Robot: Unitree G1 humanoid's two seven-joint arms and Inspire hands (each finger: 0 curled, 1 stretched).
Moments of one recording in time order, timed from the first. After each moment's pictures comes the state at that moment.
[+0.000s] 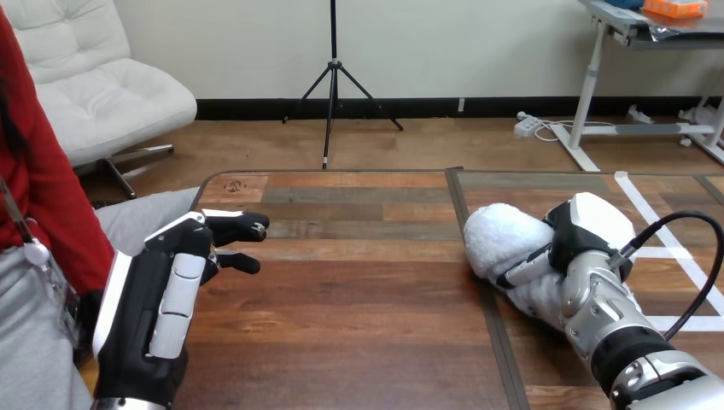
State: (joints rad) left arm 0.31 0.12 0.08 -0.16 -0.08 -0.42 -0.17; right arm -0.79 -0.26 0.28 1.26 -0.51 0.19 -0.29
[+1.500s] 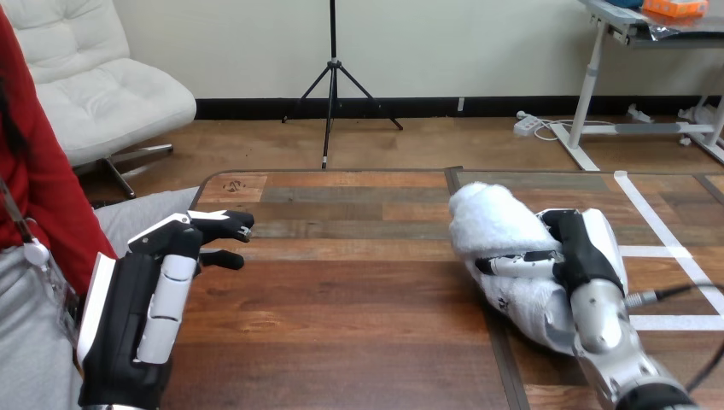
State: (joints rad) left arm 0.34 0.13 0.12 -0.19 0.02 -0.46 -0.12; right arm -0.59 -0.27 0.05 1.17 -0.16 -0.28 -0.25
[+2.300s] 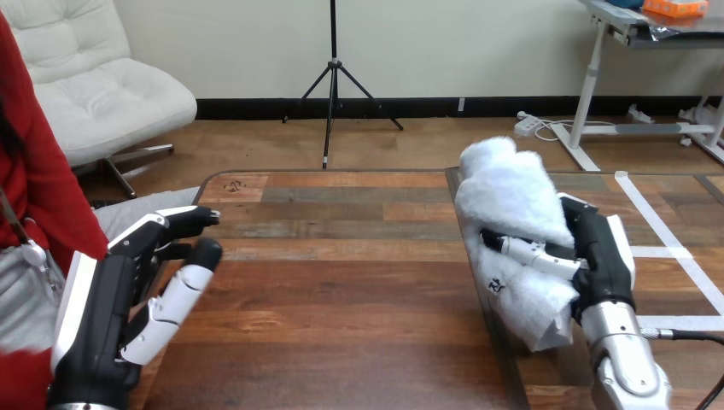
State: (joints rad) left arm 0.34 0.19 0.18 -0.19 0.17 -0.40 -0.06; right arm -0.41 -0.22 -0.13 0.96 0.16 -0.56 0.09
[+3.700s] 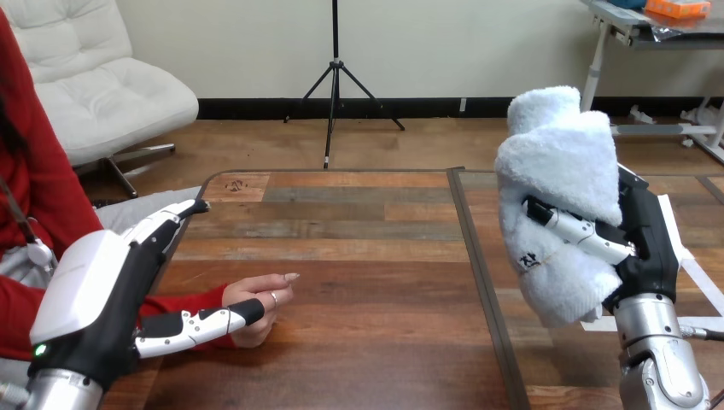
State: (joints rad) left arm 0.26 0.40 0.18 -0.18 0.61 -0.31 -0.01; right arm -0.31 -0.19 -0.24 0.70 0.33 -0.50 0.26
